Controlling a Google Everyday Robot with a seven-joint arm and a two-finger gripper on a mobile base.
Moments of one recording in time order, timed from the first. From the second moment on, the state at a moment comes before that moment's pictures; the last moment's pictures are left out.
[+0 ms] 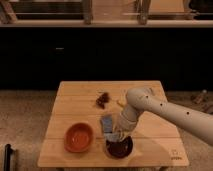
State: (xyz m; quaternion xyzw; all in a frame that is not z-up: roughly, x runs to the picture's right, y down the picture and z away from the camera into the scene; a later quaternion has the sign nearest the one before) arm 0.064 0.233 0.707 -0.38 -0.31 -0.26 0.83
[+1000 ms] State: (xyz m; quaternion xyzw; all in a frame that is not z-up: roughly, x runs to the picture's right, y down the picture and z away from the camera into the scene) arm 0.065 0.247 0.728 -0.40 -0.33 -0.25 0.82
